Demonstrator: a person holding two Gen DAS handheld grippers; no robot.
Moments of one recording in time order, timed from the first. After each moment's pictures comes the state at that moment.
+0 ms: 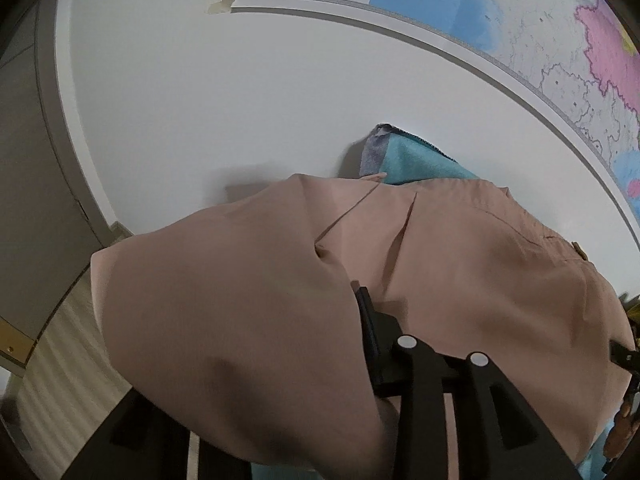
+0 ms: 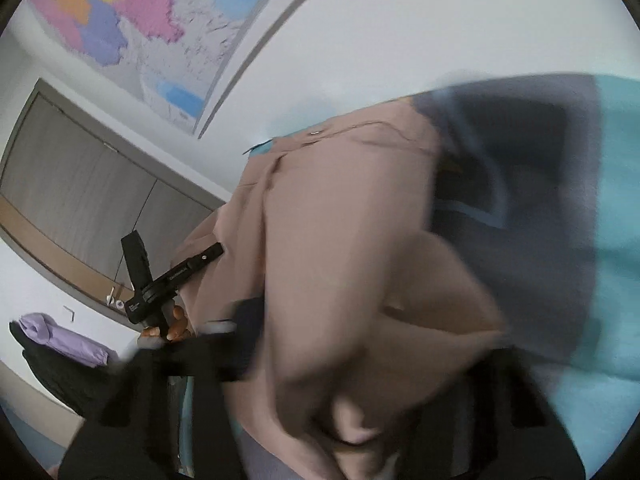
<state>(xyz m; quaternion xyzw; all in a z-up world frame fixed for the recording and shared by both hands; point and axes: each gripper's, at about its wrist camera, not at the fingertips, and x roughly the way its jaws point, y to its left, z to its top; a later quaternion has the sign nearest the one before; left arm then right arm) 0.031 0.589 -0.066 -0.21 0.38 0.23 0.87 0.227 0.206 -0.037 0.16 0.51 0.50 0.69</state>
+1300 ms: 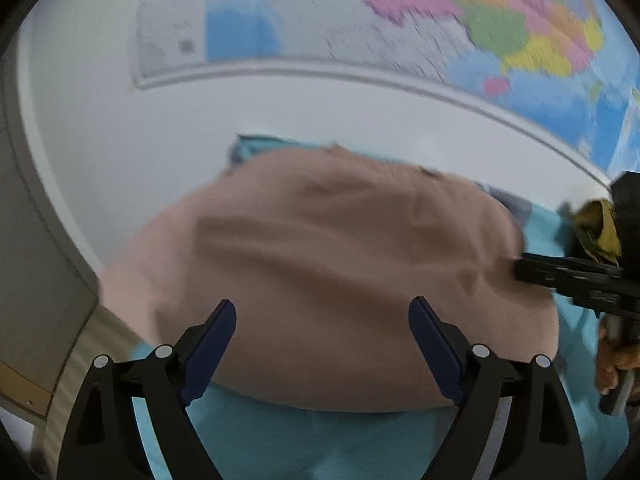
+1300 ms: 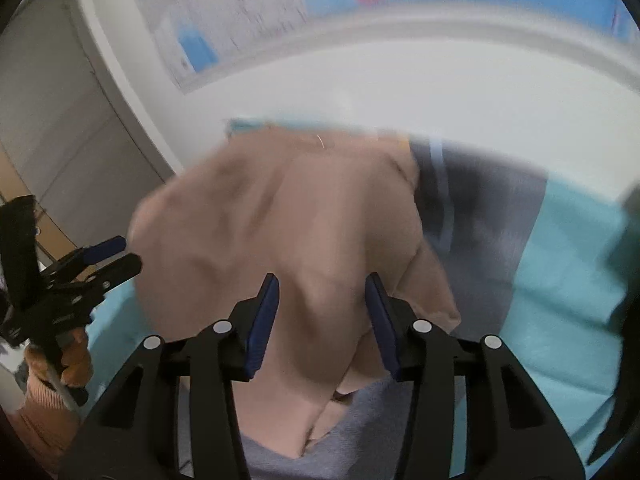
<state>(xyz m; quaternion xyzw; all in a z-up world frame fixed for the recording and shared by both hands) 0.030 0.433 -0.041 -0.11 0.36 0.17 0.91 0.194 0.215 -0.020 -0.03 0.45 0.43 0.79</state>
